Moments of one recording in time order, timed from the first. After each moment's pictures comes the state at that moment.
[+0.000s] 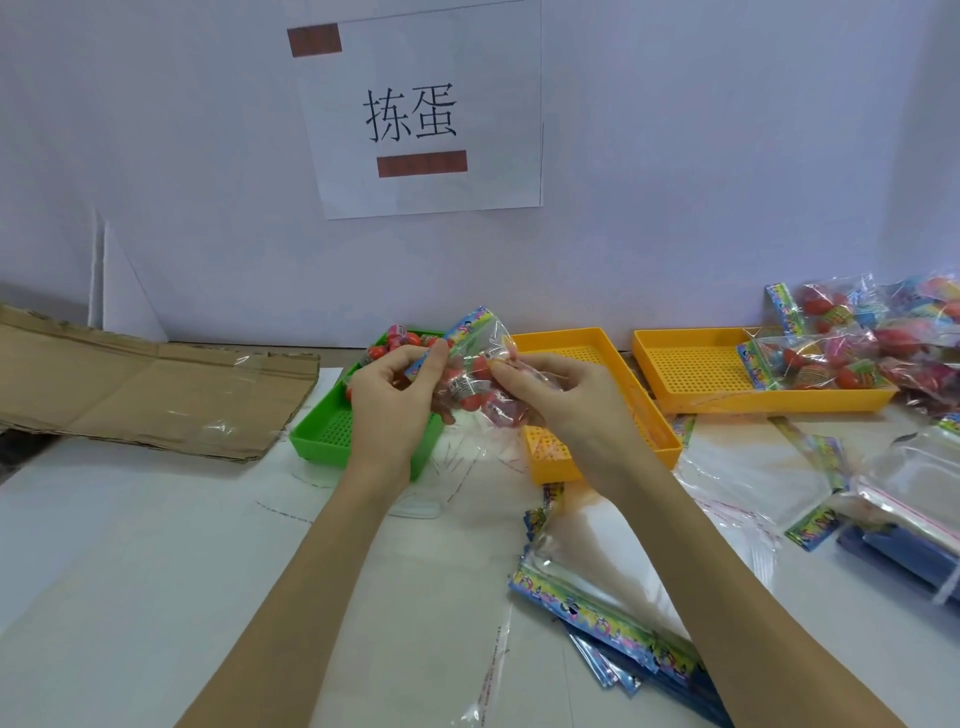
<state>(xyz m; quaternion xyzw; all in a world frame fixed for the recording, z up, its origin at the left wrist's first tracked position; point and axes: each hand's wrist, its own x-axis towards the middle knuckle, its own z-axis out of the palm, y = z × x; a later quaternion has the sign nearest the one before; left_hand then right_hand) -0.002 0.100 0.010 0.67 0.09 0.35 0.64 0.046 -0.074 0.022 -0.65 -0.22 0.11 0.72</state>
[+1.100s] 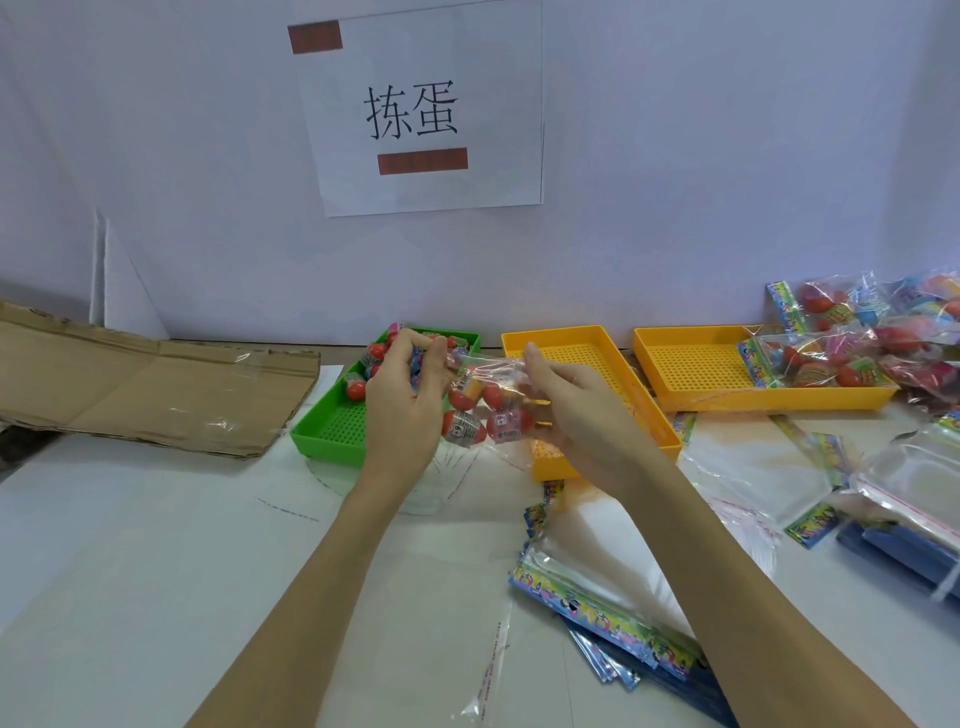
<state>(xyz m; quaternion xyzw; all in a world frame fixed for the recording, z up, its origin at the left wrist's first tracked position) -0.008 0.093 0.010 0.78 0.04 0.39 0.48 0.044 -0.075 0.026 -0.63 -0.19 0.22 0.72</state>
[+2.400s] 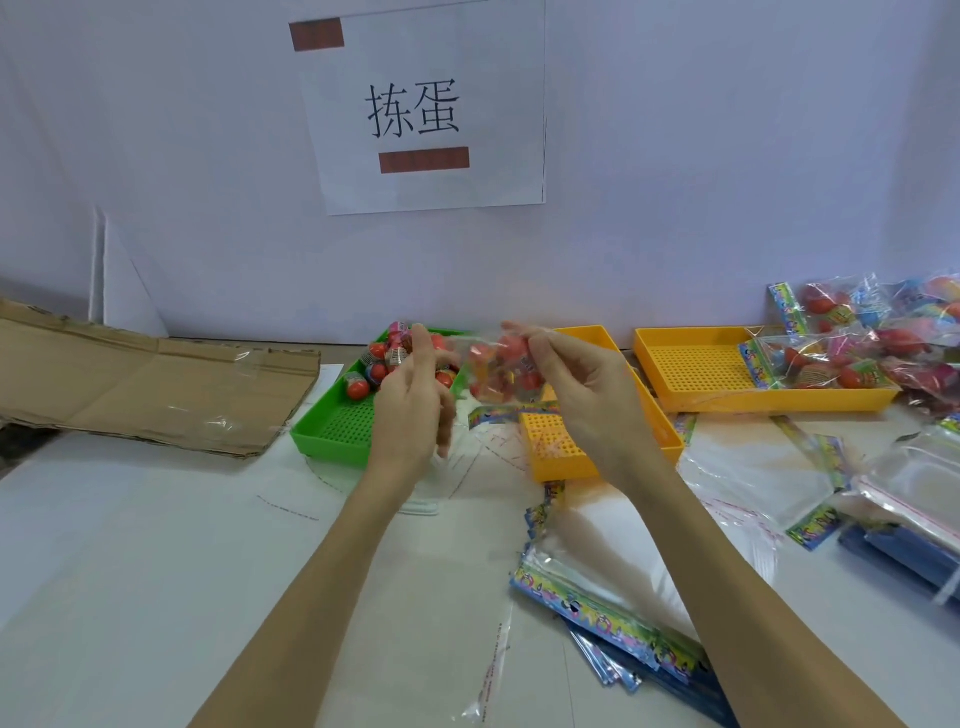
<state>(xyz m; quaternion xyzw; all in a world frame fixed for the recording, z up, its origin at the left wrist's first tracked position) -0.004 0.092 0.006 0.72 0.14 0.25 0.63 0.050 -0.079 0.023 -0.65 -0.33 -0.04 0.68</state>
